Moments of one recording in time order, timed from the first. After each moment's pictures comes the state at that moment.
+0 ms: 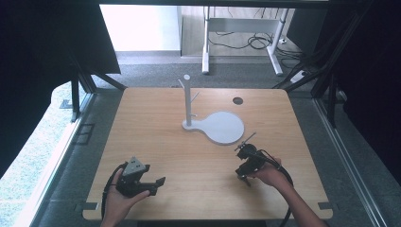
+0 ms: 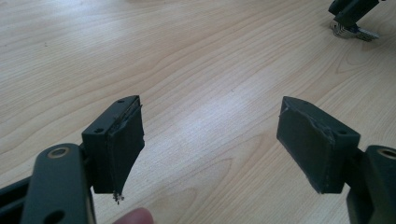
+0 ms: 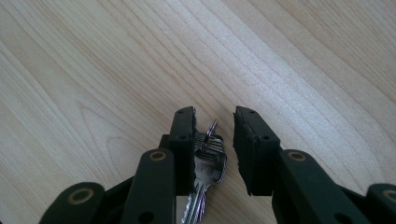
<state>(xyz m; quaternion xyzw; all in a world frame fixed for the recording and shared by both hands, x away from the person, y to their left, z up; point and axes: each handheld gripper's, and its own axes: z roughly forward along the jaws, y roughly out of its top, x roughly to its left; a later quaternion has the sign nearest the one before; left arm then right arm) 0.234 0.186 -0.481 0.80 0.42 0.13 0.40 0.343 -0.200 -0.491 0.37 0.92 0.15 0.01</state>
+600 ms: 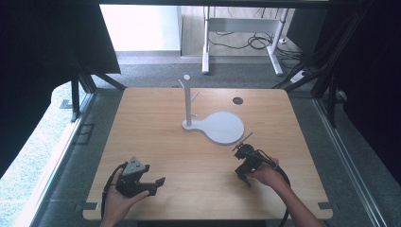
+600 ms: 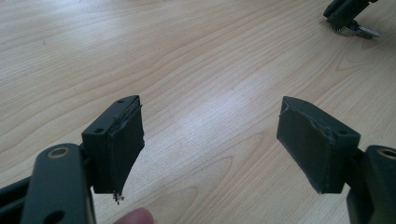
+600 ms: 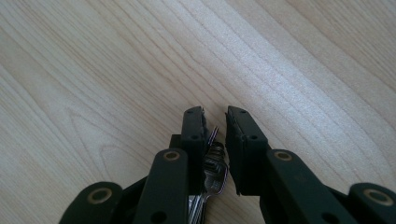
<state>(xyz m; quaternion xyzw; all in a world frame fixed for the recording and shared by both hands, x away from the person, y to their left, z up) 0.235 0.187 -0.483 0.81 0.42 0.13 0.40 0.347 -0.194 -0.498 0.38 0.91 0.14 0.01</state>
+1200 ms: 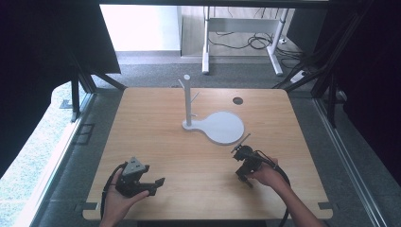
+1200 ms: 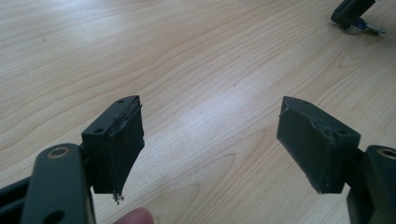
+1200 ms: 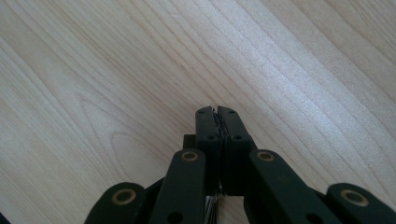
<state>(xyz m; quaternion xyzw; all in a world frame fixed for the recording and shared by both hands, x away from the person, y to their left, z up) 0.236 0.188 -0.484 0.81 0.42 0.13 0.39 0.344 -0.191 -0.498 0.37 0.92 0.12 -0.01</state>
